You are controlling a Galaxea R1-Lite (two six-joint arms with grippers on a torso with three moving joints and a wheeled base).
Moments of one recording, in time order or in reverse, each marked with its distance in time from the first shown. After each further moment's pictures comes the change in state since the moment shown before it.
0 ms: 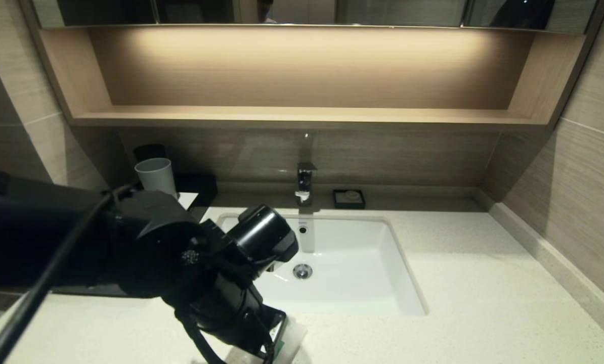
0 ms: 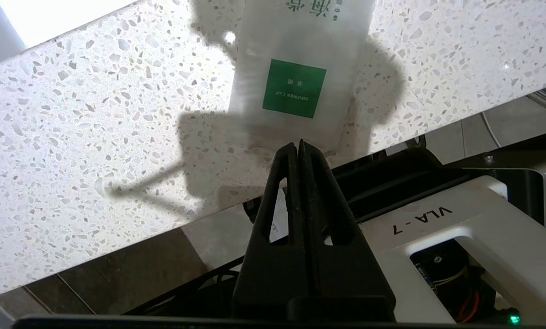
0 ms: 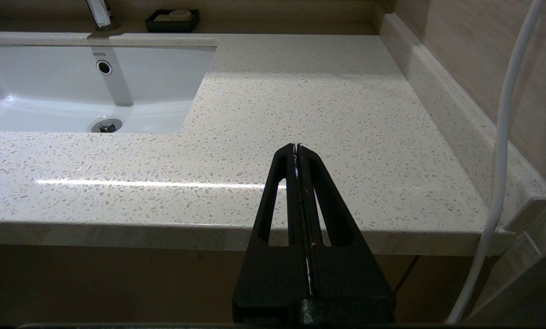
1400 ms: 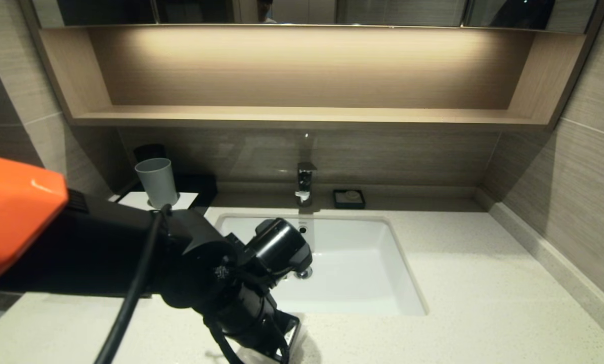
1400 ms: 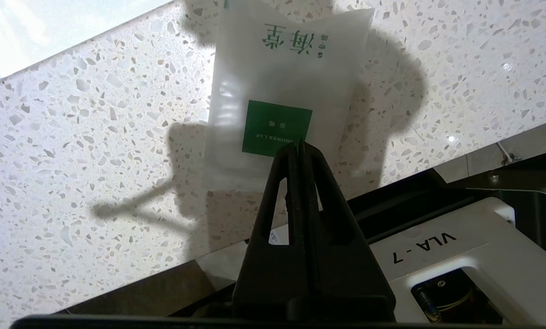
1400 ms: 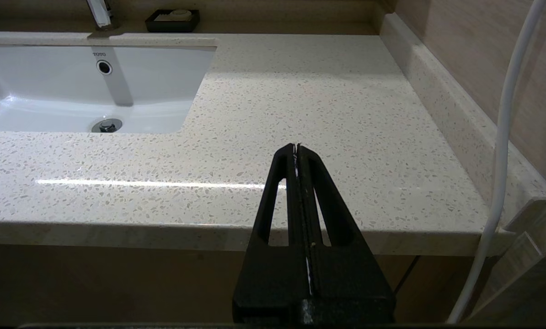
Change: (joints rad) left arm -0.014 0.078 0.020 -0.100 -0.001 0.001; right arm 0.000 0.000 0.000 0.000 0.000 0.000
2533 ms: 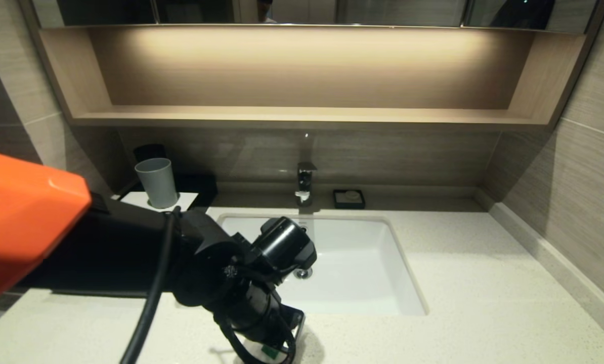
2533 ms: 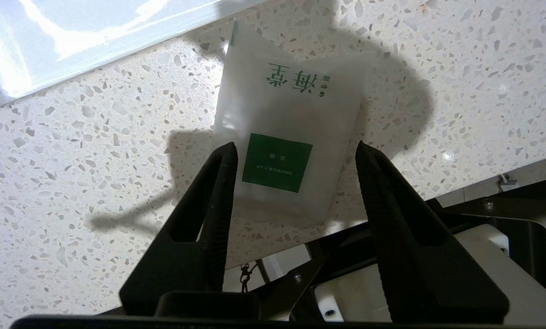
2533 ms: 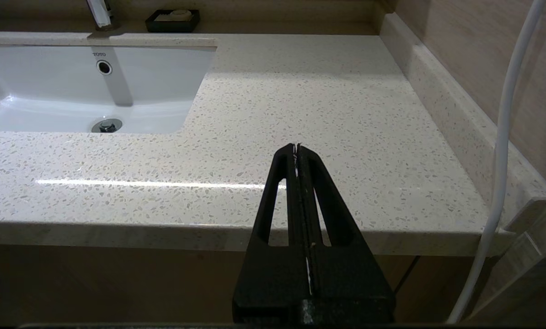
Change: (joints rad) left arm 0.002 0.027 -0.016 -0.036 0.030 -0.032; right arm 0.000 0.000 0.000 0.000 0.000 0.000
